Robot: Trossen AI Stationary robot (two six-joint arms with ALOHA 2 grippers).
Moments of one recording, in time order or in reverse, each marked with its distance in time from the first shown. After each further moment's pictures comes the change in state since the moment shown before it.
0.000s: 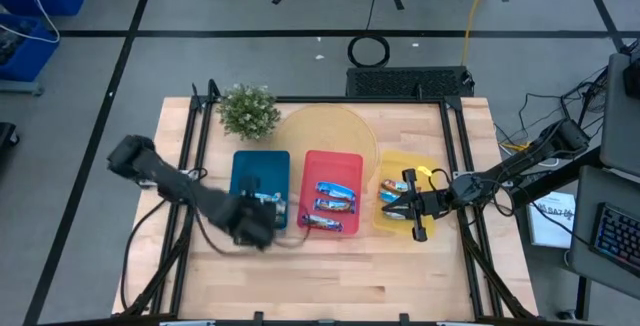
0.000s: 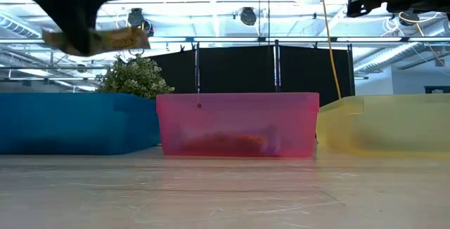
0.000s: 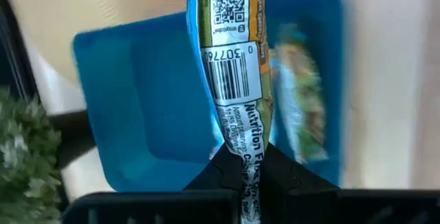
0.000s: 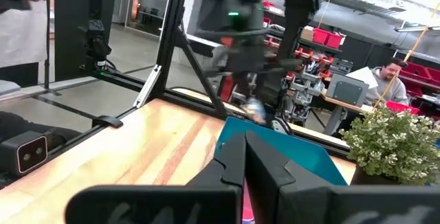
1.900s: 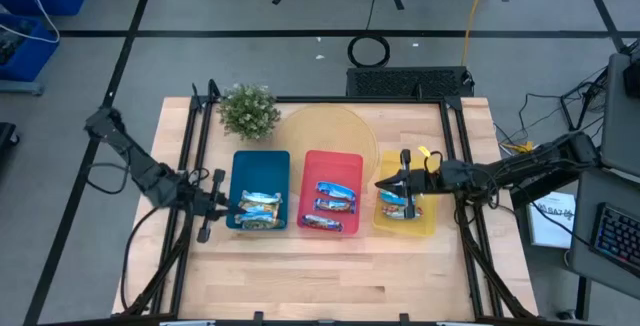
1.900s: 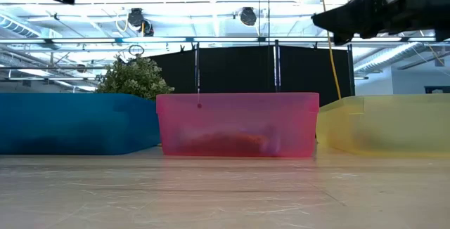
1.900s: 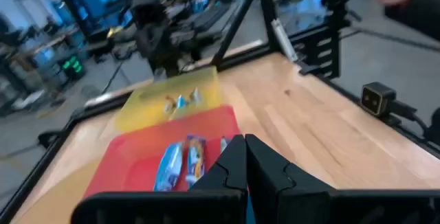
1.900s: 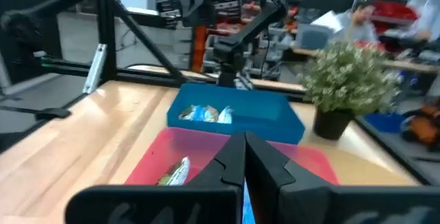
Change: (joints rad) left arm -0.251 -1.082 -0.952 1.325 -0.204 0.539; right arm -0.266 -0.044 0.000 -0.149 -0.106 0.162
